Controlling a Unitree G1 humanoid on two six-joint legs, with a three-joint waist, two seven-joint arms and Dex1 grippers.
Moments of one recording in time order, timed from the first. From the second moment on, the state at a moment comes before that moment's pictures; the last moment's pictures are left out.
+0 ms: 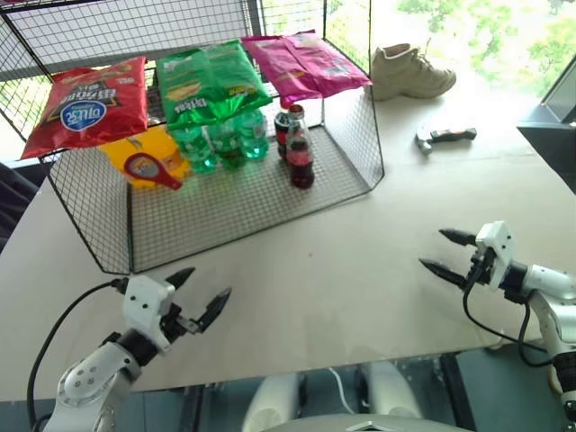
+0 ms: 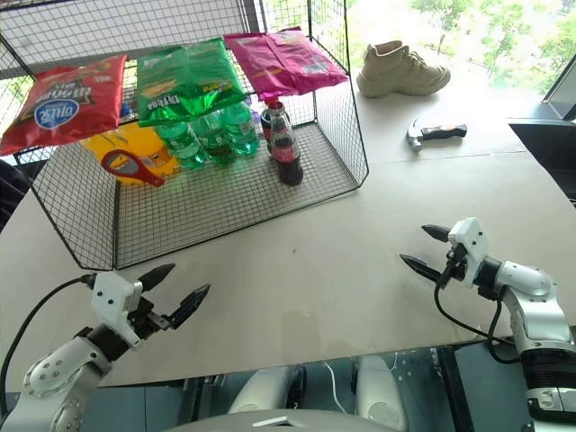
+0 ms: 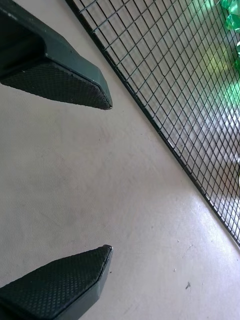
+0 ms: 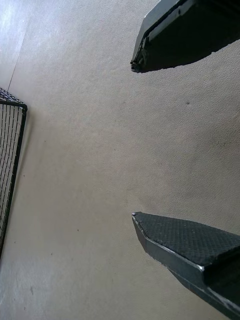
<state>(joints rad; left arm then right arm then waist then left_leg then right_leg) 0.46 0.52 0.31 -0.38 -0.41 0.13 -0.65 -0.13 -0.64 -0.13 0.22 0.36 0.00 1.04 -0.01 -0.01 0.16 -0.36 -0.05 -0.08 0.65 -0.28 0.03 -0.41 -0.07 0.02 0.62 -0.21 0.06</state>
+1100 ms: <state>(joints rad) 0.41 0.44 0.28 -0.34 -0.38 0.11 -0.61 -0.13 -0.60 -0.09 0.10 0.36 0.03 1.02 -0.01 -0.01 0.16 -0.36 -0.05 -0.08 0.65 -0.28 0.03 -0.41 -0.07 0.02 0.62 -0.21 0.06</state>
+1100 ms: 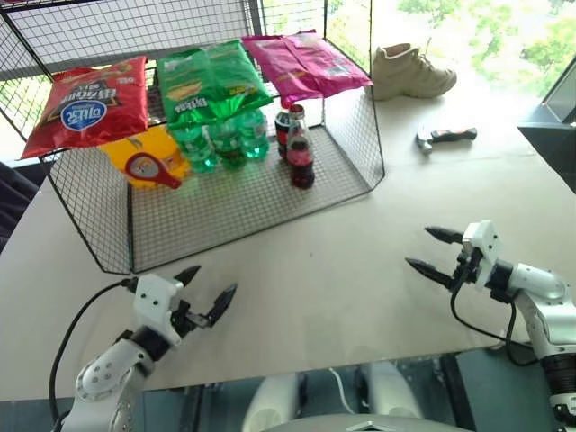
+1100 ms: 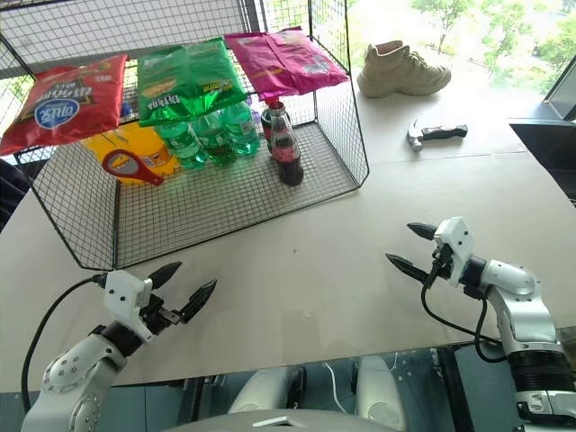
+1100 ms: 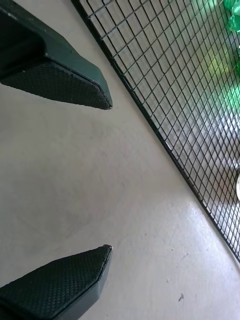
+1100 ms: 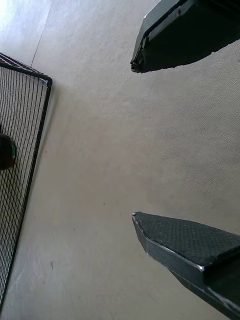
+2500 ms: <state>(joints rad) -0.21 0.44 0.40 -0.01 -0.34 0.06 -0.30 -0.29 -0.31 0.15 -0.47 0.52 0.42 0.70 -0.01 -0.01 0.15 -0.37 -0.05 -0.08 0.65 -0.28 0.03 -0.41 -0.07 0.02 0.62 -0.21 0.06</state>
